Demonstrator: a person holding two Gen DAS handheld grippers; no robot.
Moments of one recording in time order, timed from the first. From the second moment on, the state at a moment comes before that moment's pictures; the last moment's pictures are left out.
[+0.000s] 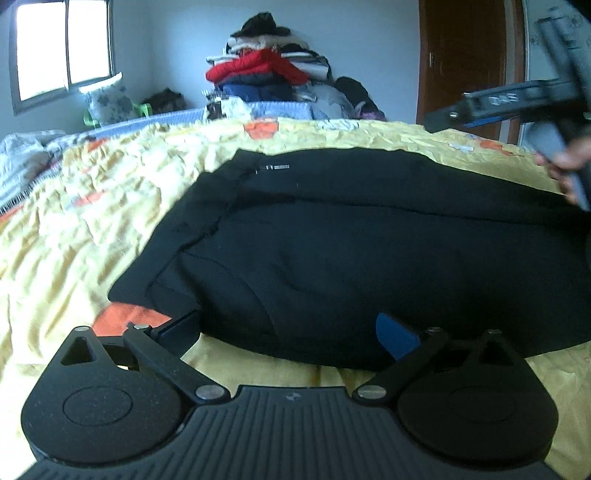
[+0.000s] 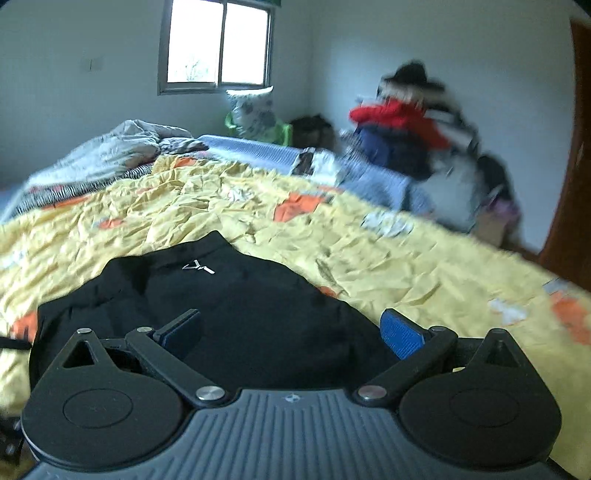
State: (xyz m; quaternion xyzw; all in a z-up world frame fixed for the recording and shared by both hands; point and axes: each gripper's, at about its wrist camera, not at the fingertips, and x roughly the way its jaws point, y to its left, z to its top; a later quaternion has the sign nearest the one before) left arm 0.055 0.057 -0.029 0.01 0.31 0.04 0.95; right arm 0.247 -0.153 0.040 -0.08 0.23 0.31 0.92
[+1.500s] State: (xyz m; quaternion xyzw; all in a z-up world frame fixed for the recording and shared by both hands) left arm 0.281 0.170 0.009 -0.40 0.42 0.02 0.82; right arm 0.168 -0.088 -0.001 -0.38 0.14 0.43 0.81
